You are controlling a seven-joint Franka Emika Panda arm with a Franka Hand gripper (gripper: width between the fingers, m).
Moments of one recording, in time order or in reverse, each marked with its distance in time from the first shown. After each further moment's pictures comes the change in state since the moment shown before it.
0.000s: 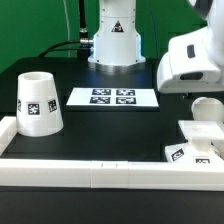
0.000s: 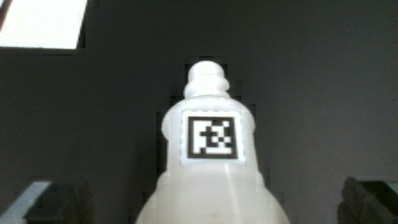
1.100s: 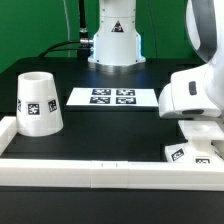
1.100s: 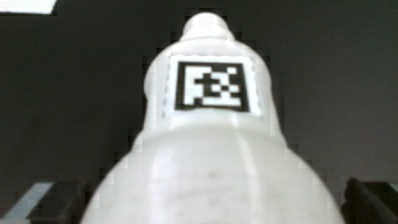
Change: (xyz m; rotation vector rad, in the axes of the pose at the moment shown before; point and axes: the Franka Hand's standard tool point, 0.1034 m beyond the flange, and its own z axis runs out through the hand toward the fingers) arm 0.034 -0.003 0.029 -0.002 -0.029 -0.001
